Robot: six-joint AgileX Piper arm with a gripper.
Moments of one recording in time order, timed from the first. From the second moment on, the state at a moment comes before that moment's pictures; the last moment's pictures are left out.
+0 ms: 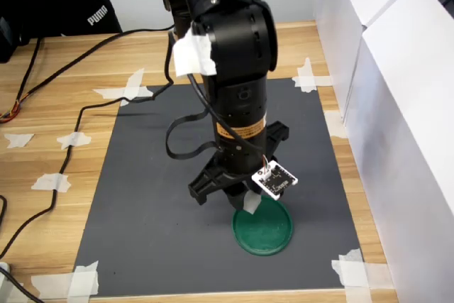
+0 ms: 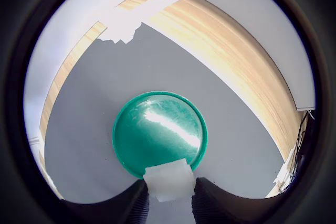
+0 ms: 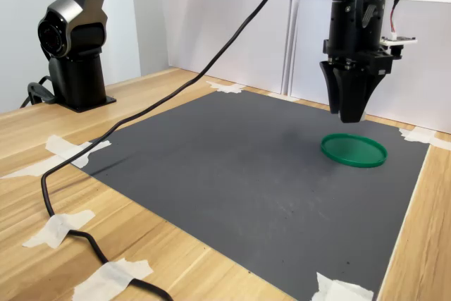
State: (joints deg) arm 16.1 120.7 -105.2 -2.4 63.7 -25.8
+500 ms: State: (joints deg) arm 16.1 124.4 -105.3 -0.4 63.3 -29.0
